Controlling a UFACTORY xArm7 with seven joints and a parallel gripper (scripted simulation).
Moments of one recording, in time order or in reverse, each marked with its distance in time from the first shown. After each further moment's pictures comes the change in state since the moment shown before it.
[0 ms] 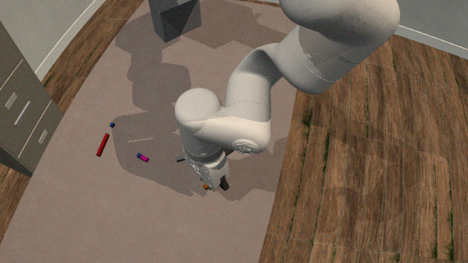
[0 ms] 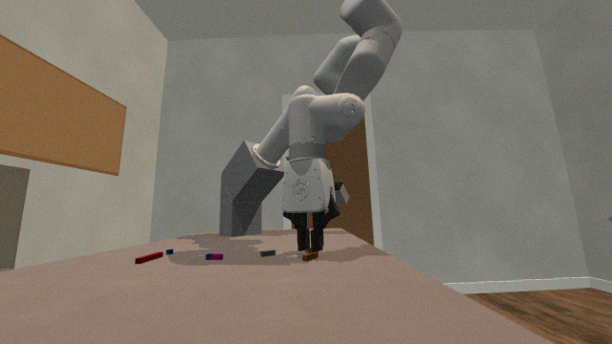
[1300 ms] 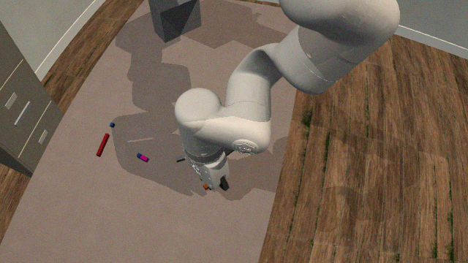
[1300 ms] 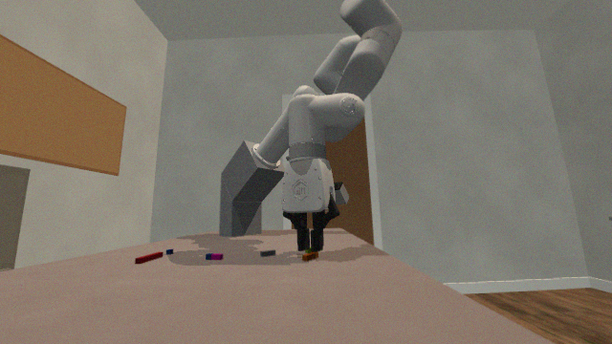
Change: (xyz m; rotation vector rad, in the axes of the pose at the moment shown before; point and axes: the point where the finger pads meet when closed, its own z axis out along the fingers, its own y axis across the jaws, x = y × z) arm 0.000 0.000 0.000 0.000 0.000 0.000
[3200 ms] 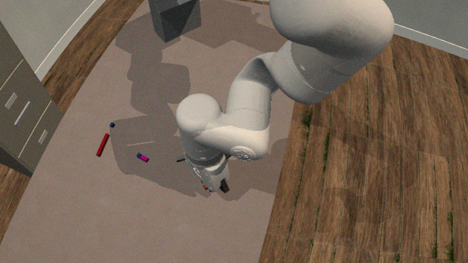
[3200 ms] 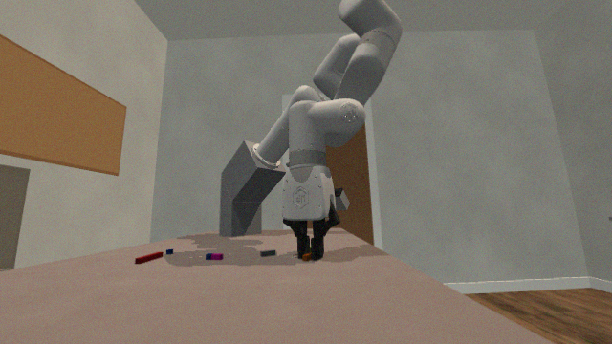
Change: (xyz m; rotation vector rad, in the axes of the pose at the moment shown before) arm 0.000 0.000 0.014 0.000 0.000 0.000
